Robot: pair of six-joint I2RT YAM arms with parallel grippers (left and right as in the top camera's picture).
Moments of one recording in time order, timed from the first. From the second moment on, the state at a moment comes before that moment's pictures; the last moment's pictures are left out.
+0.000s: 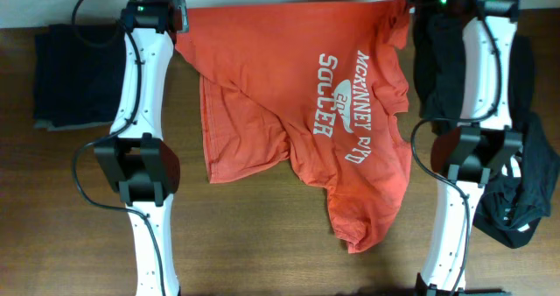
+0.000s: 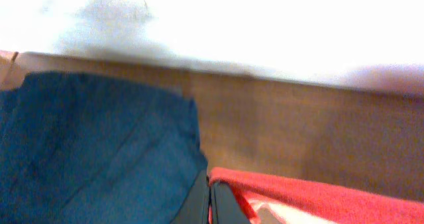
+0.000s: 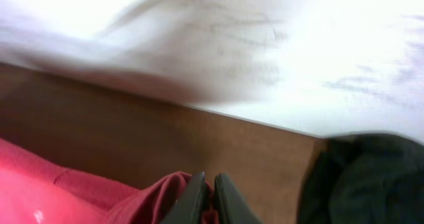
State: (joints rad) left arm -0.07 2.46 2.56 -0.91 -0.40 -0.08; right arm -0.16 2.59 2.83 -0.95 -0.44 -0.21
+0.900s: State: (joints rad) left arm -0.08 2.27 2.81 -1.54 -0.14 -0.08; right arm -0.16 2.11 2.84 -1.38 -0.27 0.00
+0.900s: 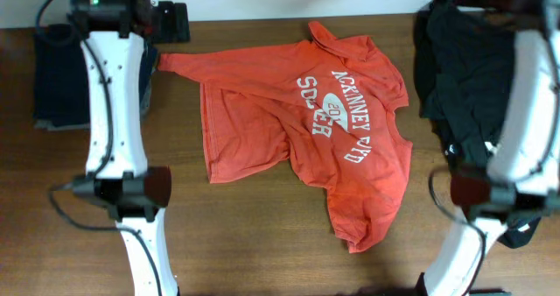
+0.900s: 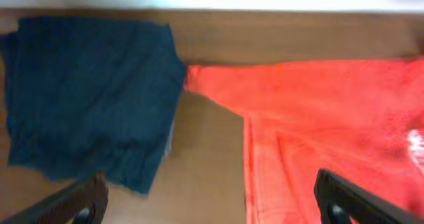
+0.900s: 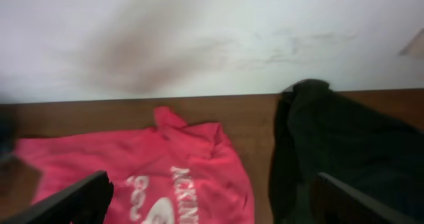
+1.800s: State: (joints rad) left arm -0.33 1.76 2.14 -1.64 -0.13 -0.24; right arm -0.16 1.46 2.50 -1.69 -0.20 0.15
